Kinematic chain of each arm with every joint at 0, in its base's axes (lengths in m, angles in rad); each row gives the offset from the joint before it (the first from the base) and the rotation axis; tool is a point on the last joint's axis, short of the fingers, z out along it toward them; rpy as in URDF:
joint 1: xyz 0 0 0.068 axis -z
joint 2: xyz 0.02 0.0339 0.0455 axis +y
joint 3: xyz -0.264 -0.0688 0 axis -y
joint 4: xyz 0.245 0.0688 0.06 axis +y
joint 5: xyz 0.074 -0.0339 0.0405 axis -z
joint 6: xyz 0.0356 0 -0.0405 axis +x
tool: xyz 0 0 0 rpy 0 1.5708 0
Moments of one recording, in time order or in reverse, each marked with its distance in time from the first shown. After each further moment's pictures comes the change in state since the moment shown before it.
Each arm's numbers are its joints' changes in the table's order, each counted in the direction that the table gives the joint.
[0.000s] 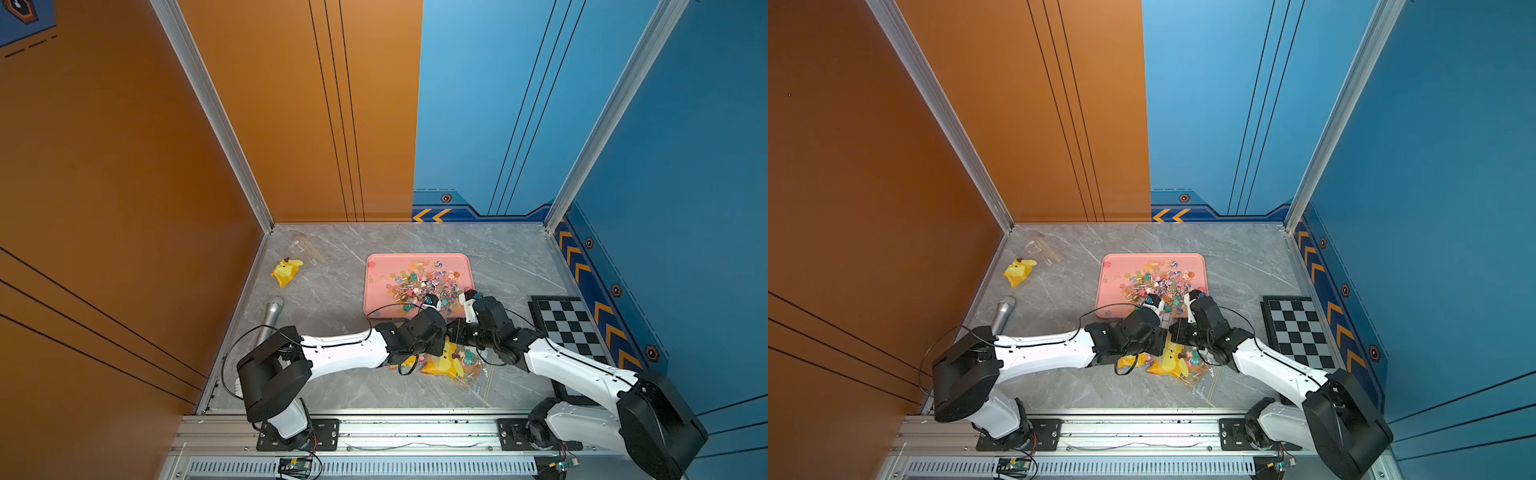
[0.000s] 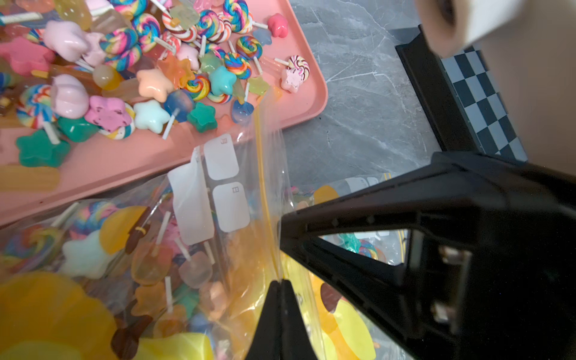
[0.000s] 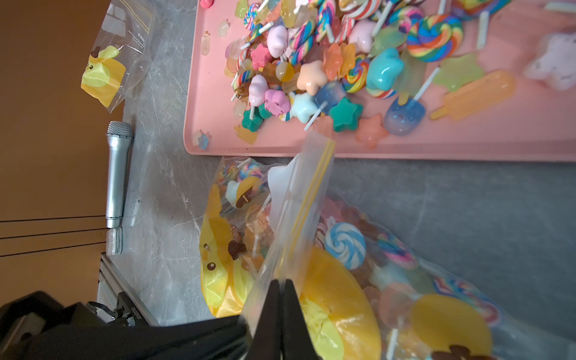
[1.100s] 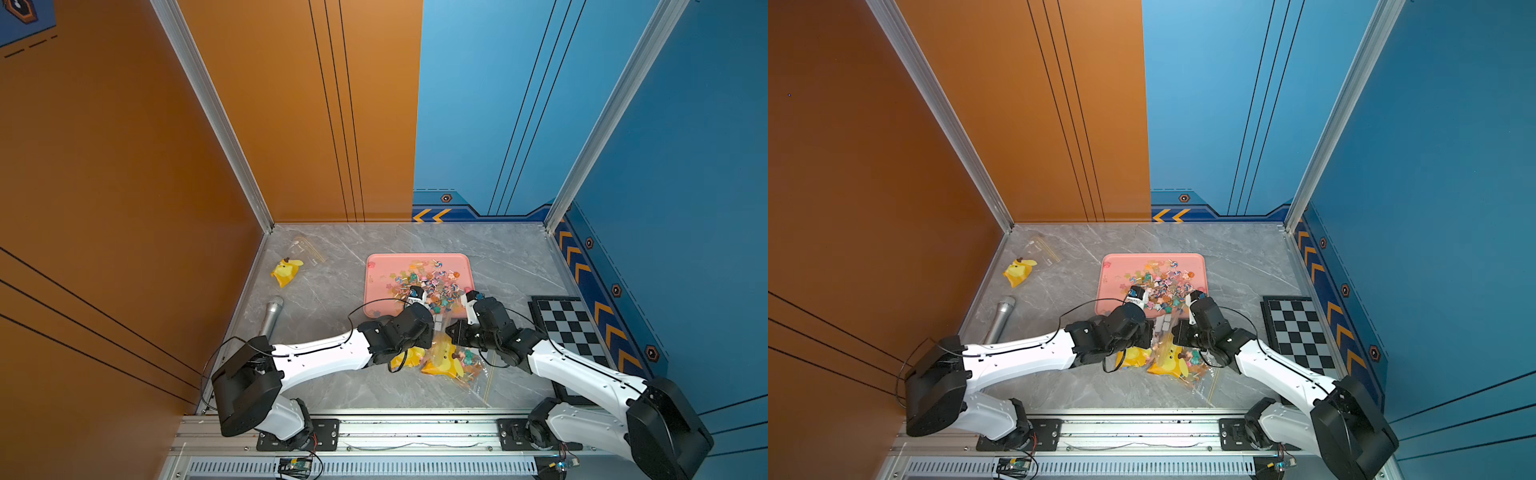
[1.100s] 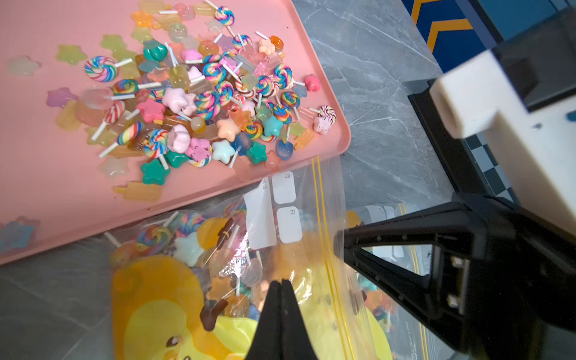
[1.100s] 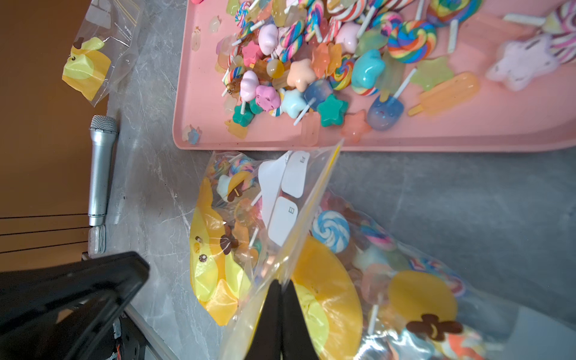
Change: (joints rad) left arm -0.040 -0.148 -0.048 0.047 -0.102 0.028; right arm -0.017 -0.040 0.014 0.087 0.045 -0.026
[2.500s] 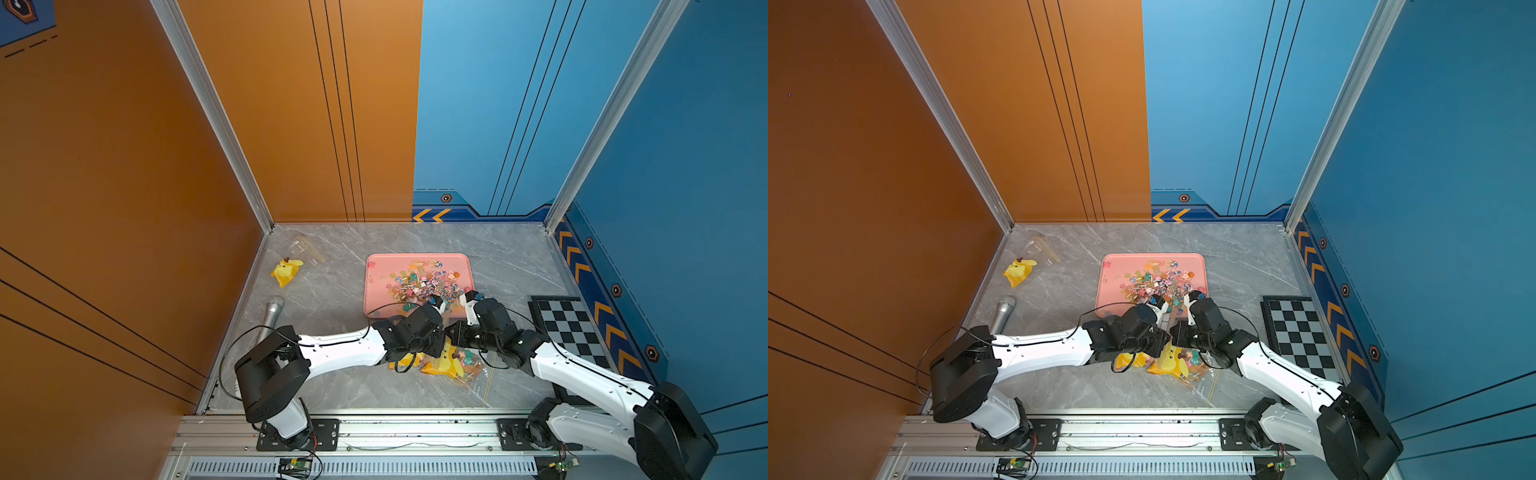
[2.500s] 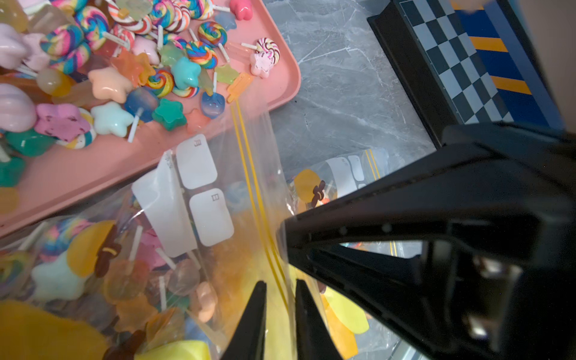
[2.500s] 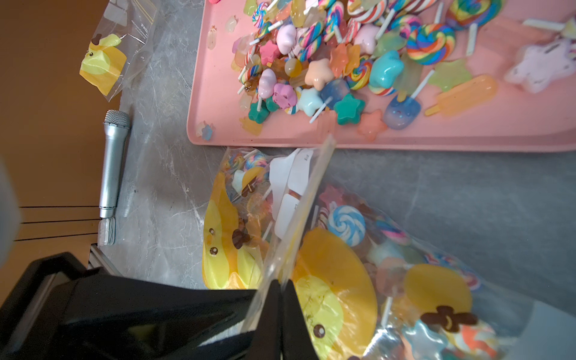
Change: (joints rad) left arm 0.016 0.146 0.042 -0.053 0.224 0.082; right arm -0.023 -0.032 0.003 0.008 0.000 0.000
